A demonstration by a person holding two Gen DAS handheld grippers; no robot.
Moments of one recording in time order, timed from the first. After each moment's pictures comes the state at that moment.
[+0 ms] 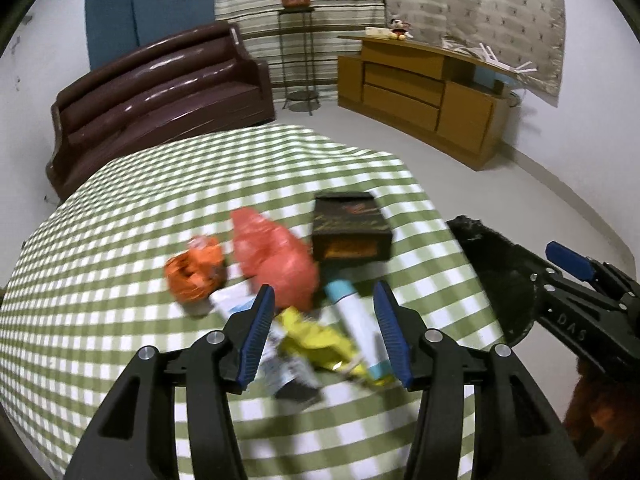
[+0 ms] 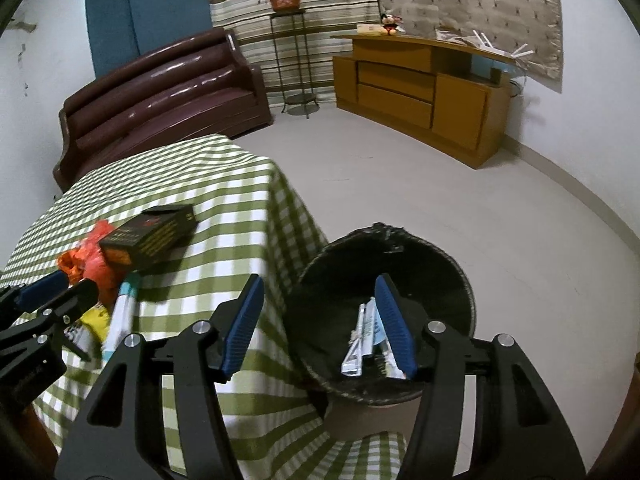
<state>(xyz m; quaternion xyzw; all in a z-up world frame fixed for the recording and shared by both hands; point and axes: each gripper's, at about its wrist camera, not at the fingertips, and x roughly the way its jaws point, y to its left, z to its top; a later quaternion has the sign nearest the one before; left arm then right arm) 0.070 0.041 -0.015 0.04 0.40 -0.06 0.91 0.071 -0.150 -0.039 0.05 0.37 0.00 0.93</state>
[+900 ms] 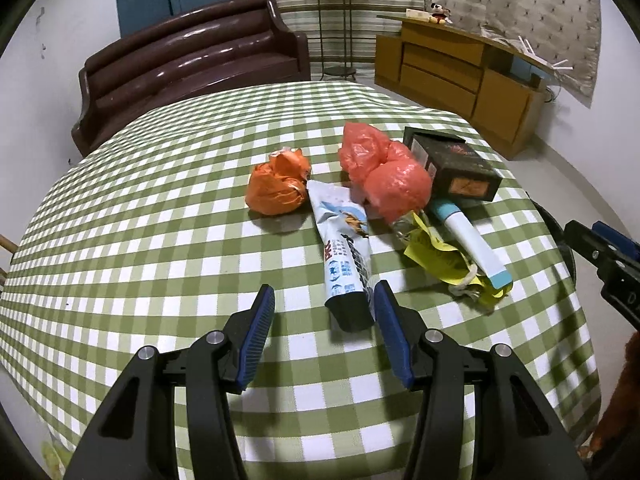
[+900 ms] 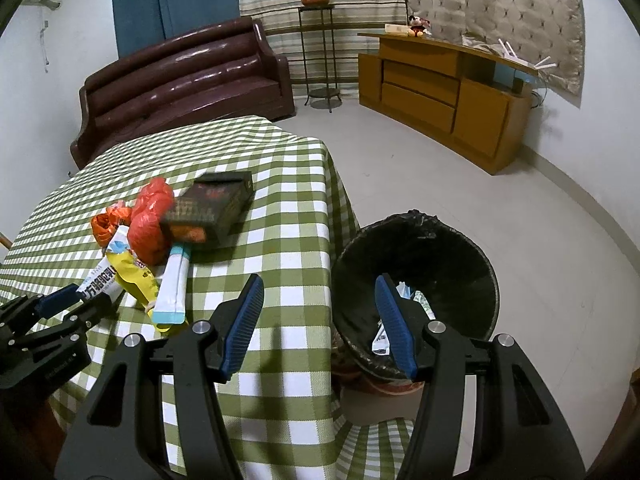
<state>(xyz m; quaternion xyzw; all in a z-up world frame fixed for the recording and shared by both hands) 0.041 0.098 -0.047 0.03 0.44 -0.01 0.90 0.048 -0.116 -0.042 0.03 0.38 0.03 0.92</state>
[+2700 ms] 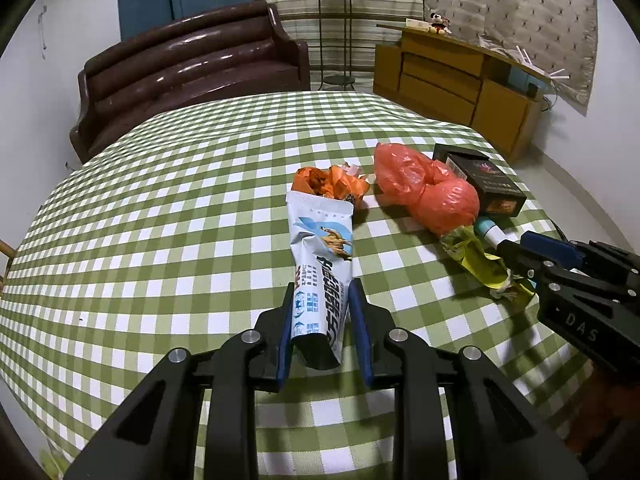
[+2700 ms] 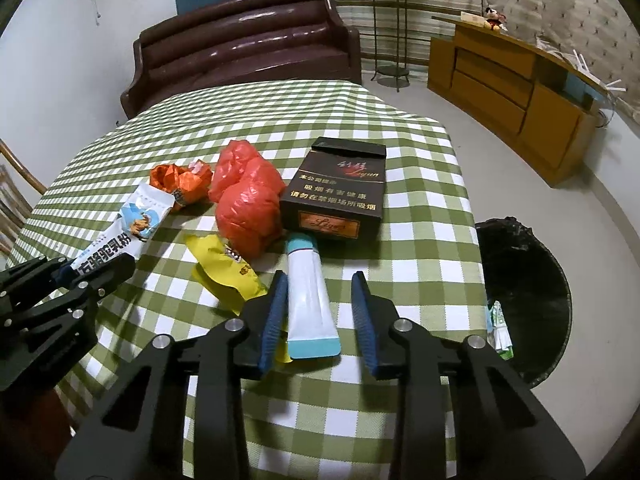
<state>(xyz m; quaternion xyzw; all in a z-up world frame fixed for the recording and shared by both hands) 0.048 0.138 -0.041 0.02 0.42 -0.03 0.91 0.070 -0.030 -0.056 -0.02 0.42 0.14 0.90</state>
